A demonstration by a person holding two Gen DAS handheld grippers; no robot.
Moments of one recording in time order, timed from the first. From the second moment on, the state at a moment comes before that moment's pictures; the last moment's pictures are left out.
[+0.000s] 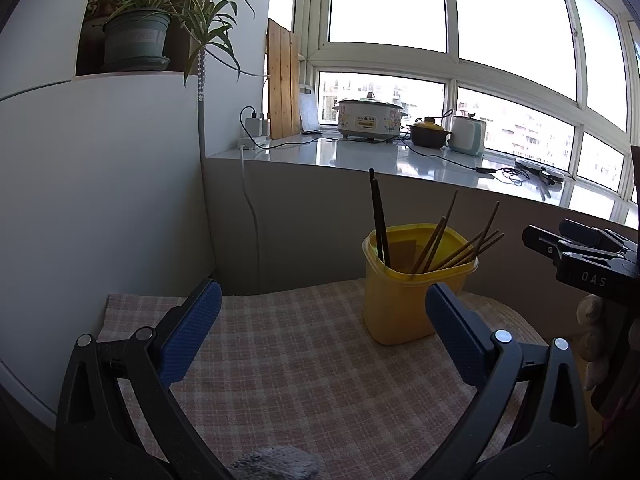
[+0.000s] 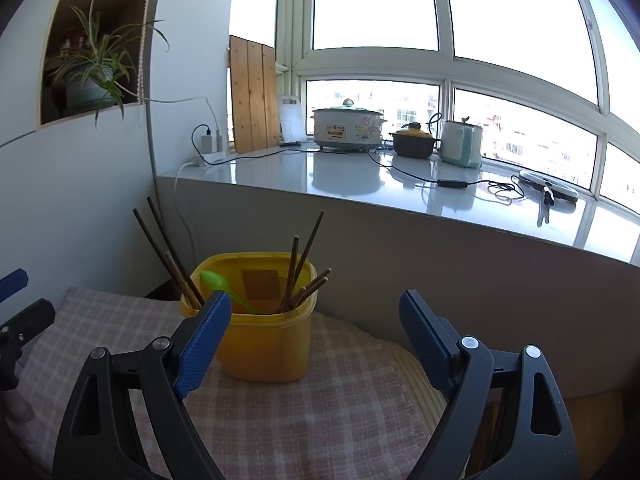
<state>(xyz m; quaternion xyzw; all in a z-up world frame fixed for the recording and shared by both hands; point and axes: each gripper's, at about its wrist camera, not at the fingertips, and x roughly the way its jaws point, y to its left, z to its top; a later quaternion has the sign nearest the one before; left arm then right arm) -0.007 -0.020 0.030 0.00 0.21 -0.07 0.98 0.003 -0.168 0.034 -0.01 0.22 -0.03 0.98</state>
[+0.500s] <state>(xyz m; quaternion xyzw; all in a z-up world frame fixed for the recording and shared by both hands) -0.004 -0.017 0.026 0.00 0.22 -0.06 0.97 0.006 -0.172 0.032 0.00 0.23 -0.03 0.97</state>
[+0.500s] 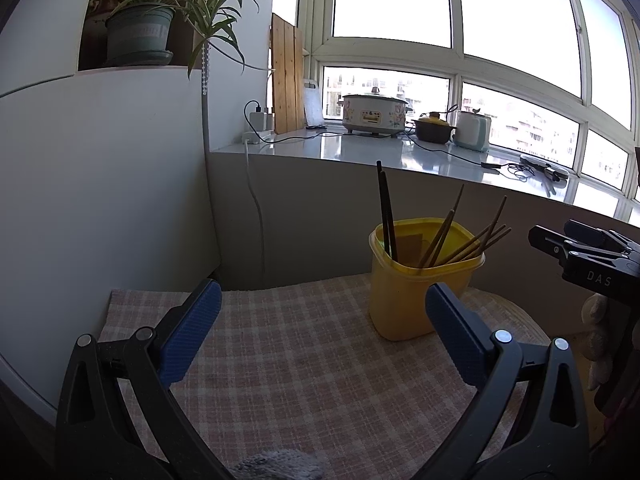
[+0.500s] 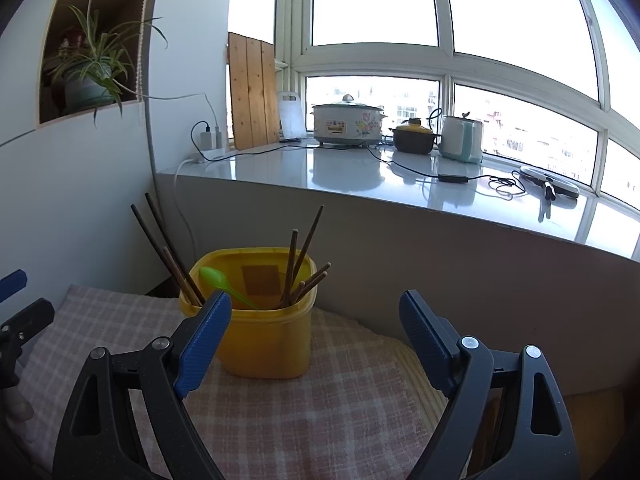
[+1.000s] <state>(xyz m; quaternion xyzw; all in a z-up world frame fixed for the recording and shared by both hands) -0.004 -0.016 0.025 0.01 0.22 -0.05 0.97 0.008 -0.178 0.023 0.00 0.24 -0.03 0.97</state>
